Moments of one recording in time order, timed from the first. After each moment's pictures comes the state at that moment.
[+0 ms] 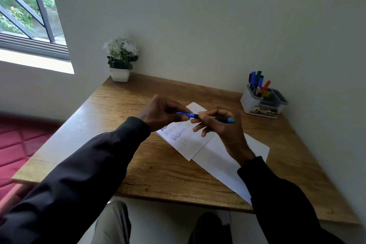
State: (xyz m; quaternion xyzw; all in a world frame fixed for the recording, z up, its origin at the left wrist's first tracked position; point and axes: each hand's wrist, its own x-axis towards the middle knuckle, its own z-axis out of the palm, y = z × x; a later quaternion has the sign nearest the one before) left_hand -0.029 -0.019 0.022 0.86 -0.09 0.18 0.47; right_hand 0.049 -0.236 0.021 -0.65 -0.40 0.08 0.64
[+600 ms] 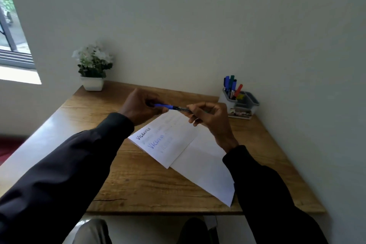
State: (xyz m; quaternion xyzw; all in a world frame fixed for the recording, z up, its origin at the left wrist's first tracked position) left_hand -0.004 -0.026 0.051 0.87 -0.01 0.23 0.43; right_hand 0.087 -0.249 0.038 -0.71 -0.32 0.03 0.63
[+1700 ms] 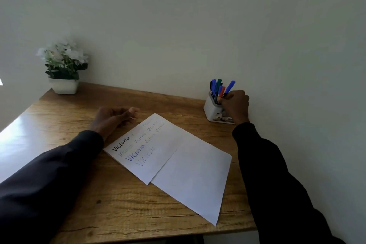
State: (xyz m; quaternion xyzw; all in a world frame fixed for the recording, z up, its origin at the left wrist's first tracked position) left_hand 0.027 -0.002 -0.006 0.72 0.15 0.18 0.66; right_hand 0.242 -0.312 0.057 -0.90 -0.10 -0.22 0.37
